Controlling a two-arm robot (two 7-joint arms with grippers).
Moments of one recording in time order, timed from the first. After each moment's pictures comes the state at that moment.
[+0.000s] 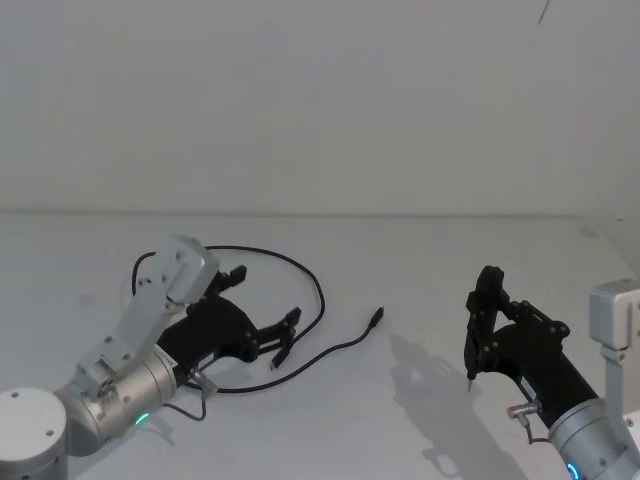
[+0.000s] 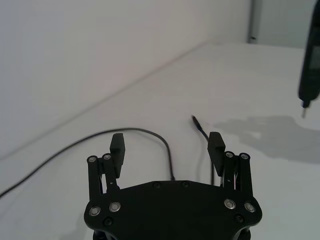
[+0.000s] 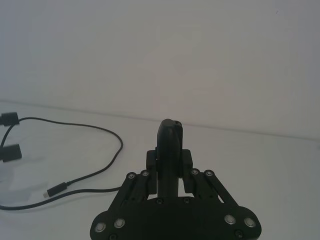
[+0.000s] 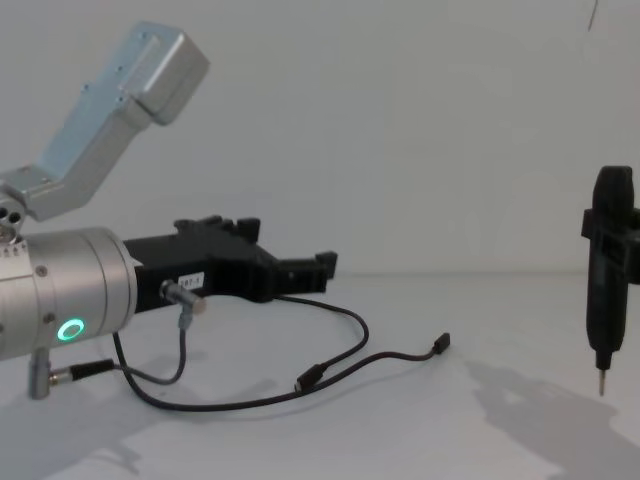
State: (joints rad) left arm -0.32 0.42 0.49 -1.58 -0.31 0.09 -0.29; right arm -0.01 0.34 -0.23 -1.77 0.29 0.03 0.07
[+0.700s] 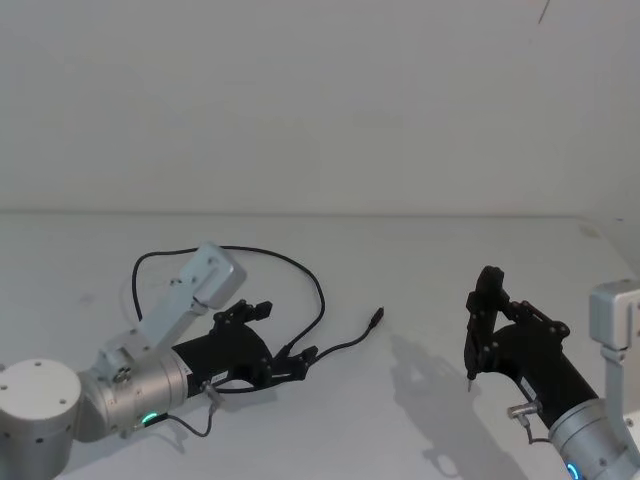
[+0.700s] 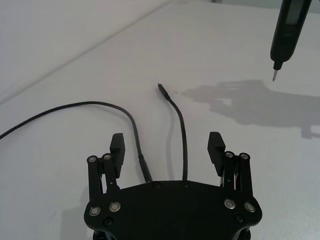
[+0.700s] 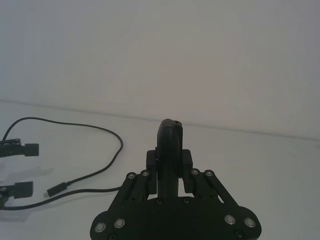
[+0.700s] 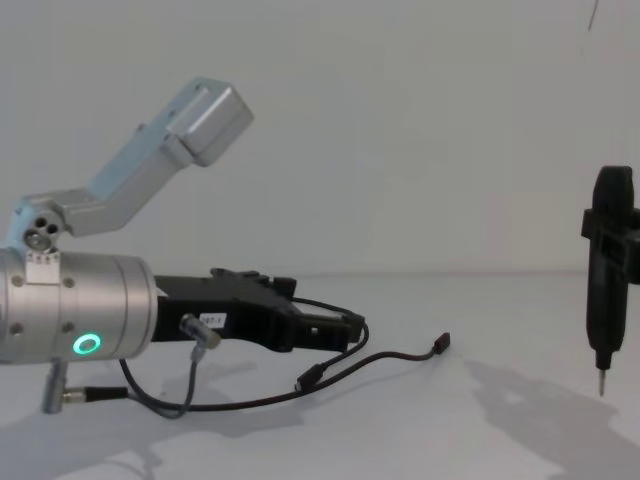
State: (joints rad) left arm -0.42 0.42 0.54 -1.49 -0.34 0.22 -0.46; right arm -0.01 0.34 -0.23 -1.77 0.29 0.03 0.07
